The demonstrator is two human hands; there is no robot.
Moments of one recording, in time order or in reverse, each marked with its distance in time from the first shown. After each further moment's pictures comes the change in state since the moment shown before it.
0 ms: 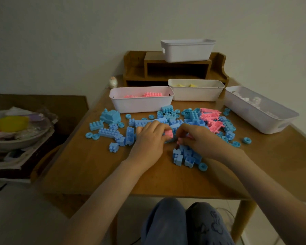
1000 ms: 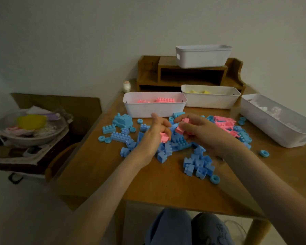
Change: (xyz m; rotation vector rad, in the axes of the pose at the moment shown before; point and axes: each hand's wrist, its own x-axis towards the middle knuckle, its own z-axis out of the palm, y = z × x) left_hand 0.021 -0.007 -0.023 -0.984 -0.041 -0.440; right_hand 0.029 -0.033 -0.013 0.897 0.000 0.174
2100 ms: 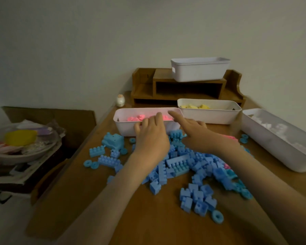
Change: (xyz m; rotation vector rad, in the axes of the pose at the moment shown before) left_hand 0.066 0.021 0.011 1.214 0.202 0.056; right_hand 0.073 -0.009 -0.032 -1.053 -0.078 -0.220
